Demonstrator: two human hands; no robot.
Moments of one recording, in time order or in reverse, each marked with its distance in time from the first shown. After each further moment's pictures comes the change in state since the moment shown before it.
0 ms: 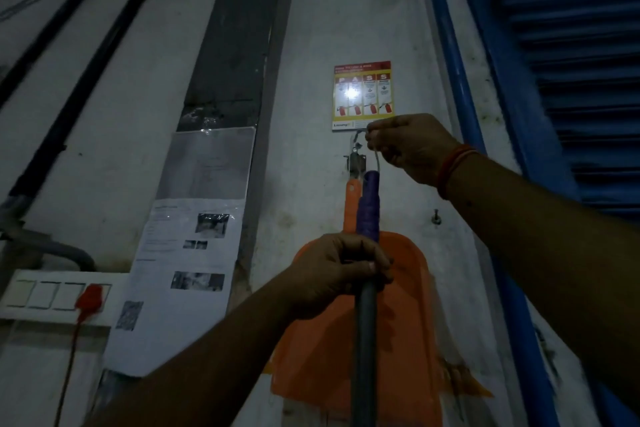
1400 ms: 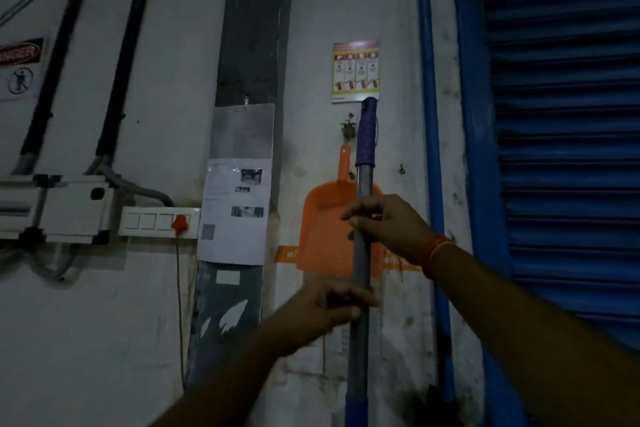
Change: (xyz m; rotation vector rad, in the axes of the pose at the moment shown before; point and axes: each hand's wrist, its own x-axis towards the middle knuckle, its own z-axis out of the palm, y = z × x) left_hand -0.216 0.088 0.127 0.122 0.022 -0.235; right_hand -0.255 -0.037 -0.011 -0.306 -0.369 0.037
